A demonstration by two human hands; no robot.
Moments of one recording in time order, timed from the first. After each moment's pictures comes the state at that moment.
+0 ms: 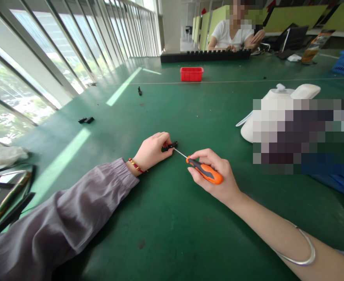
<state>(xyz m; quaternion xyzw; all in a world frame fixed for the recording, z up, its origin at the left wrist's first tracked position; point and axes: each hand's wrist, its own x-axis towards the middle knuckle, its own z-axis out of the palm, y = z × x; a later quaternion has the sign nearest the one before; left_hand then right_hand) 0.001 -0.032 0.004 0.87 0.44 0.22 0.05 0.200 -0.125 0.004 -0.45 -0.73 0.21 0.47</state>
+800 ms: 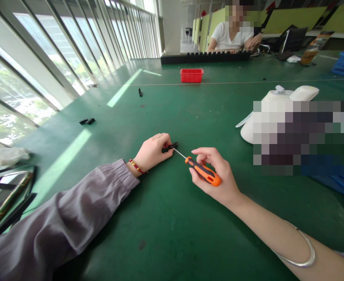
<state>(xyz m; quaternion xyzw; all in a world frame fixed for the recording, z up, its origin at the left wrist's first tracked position) 0.001 -0.031 0.003 0.87 0.44 0.22 0.05 0.200 -0.124 -0.001 -0.43 -0.73 0.20 0.50</state>
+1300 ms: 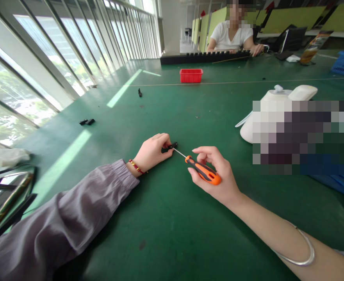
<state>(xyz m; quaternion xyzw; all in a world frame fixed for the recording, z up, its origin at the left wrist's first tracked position) 0.001 -0.031 0.002 0.87 0.43 0.23 0.05 0.202 -0.124 0.000 -0.43 -0.72 0.20 0.50</state>
